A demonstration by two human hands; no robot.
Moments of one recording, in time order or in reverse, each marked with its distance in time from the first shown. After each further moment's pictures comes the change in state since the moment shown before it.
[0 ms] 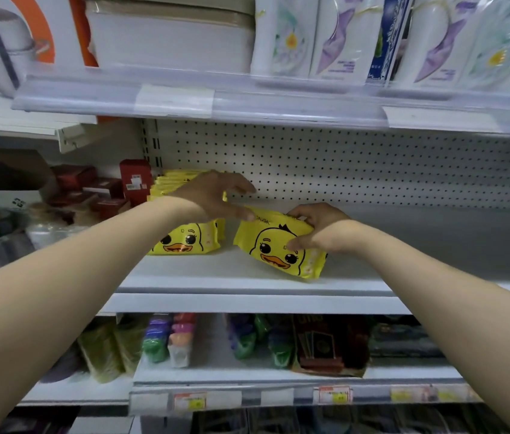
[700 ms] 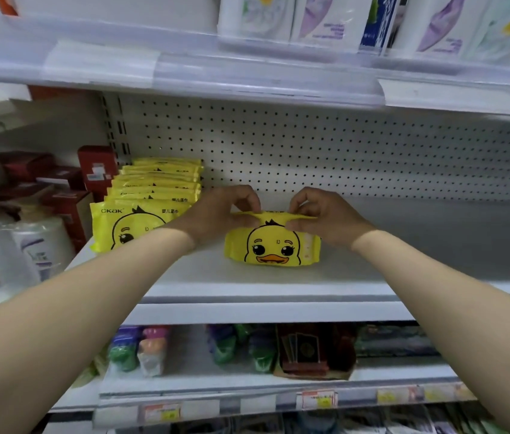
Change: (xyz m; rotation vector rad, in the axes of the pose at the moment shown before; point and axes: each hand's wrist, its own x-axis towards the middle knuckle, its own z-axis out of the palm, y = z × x) left_hand 0.053 -0.013 0.084 -0.311 0.112 0.165; right_hand 0.022 0.056 -0.010 0.336 0.110 -0.127
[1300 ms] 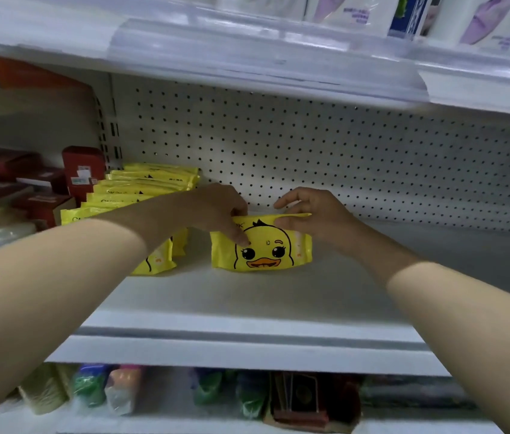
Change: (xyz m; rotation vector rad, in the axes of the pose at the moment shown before) left_hand 0.061 0.000 -0.018 0.585 -0.301 -0.234; right_hand 0.059 0.016 -0.006 0.041 0.004 -0.035
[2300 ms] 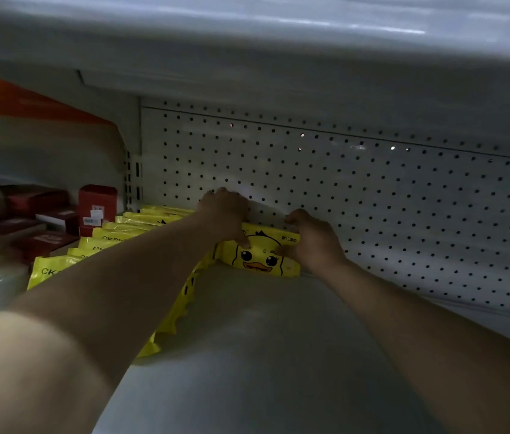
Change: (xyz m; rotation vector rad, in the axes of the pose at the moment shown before) left_hand 0.120 -0.072 -0.013 0.414 0.262 -0.356; right_hand 0.172 0.060 0.042 -0.470 0.195 -0.206
